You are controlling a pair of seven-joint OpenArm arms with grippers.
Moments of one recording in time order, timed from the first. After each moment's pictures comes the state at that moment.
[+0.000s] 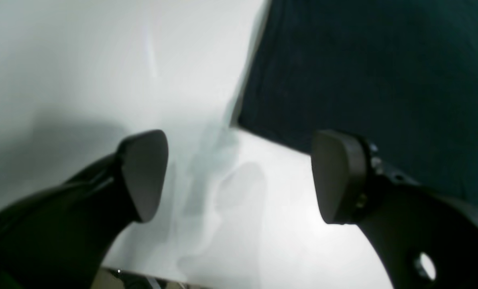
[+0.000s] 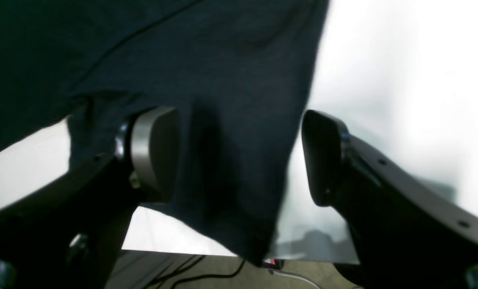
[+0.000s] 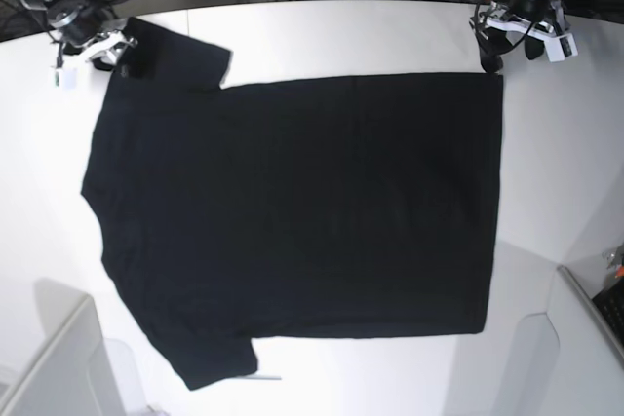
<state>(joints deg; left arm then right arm) 45.1 -13.2 -23.1 103.1 -41.5 -6.2 18.6 -19.5 -1.3 50.0 90.5 35.8 41.1 -61.7</state>
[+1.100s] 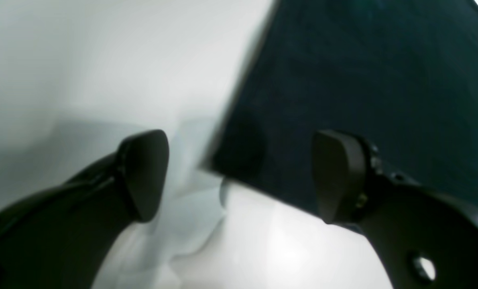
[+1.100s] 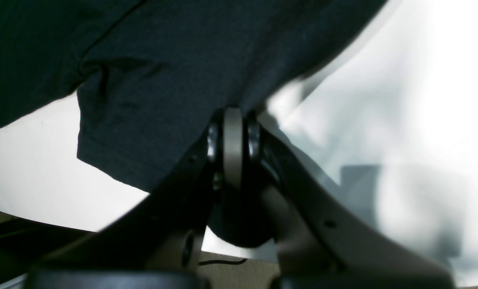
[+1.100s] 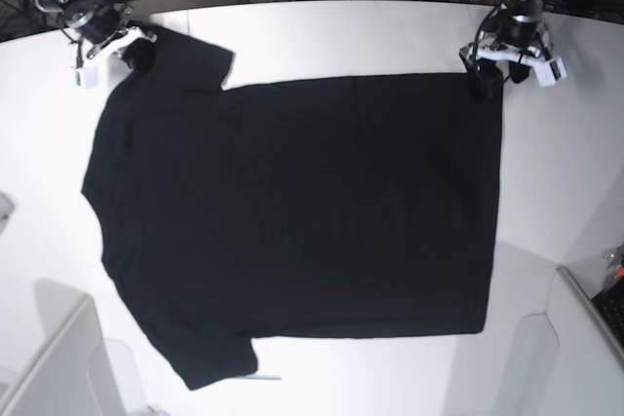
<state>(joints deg) 33.5 -8.9 -23.4 96.0 -41.5 -7.1 22.9 -20.6 -2.0 45.7 90.0 35.1 41.3 -61.6</state>
